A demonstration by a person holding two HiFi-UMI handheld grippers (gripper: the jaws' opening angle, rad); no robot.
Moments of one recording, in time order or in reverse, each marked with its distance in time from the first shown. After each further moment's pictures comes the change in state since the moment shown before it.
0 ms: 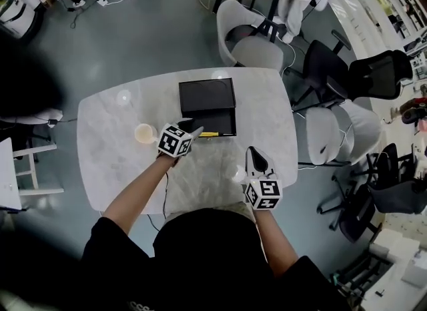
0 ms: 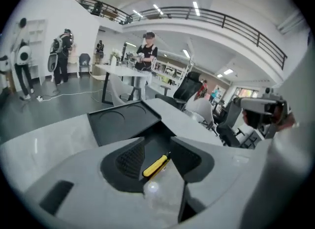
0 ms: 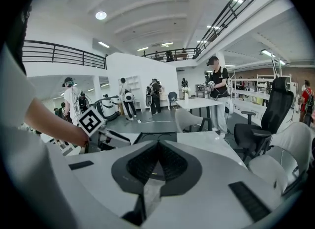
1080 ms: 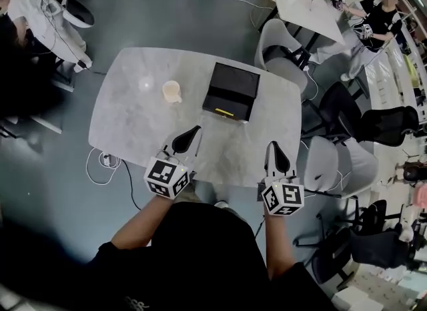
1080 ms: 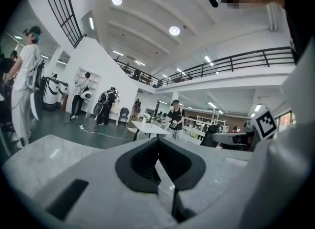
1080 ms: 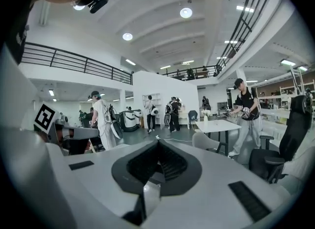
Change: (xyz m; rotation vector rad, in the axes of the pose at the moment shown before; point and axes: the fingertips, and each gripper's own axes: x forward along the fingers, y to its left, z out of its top) left arm -0.262 -0.208 0.008 -0.112 -0.723 0.415; right arm -0.154 0.035 0.072 -0.131 -0.212 0.240
